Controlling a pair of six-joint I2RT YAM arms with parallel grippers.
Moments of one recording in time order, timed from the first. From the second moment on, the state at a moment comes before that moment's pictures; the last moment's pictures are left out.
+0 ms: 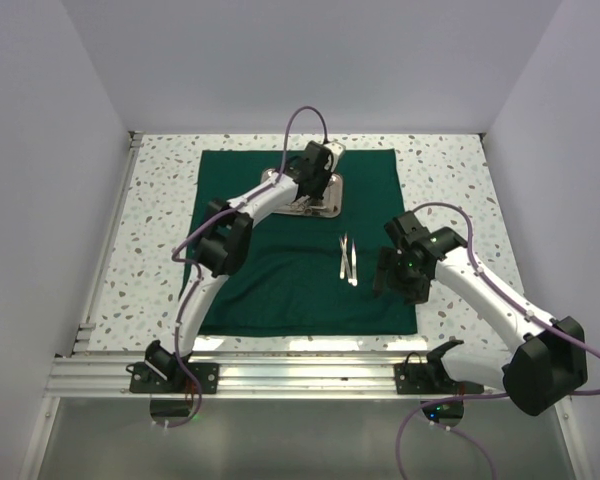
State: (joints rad) left arm -0.59 2.52 2.13 -0.40 -0.08 -0.01; right arm 0.47 1.20 0.93 -1.08 0.04 0.71
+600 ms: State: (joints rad) left arm -0.56 2.49 2.15 -0.50 -0.11 -0.09; right arm 0.47 1.20 0.92 -1.04 0.05 0.71
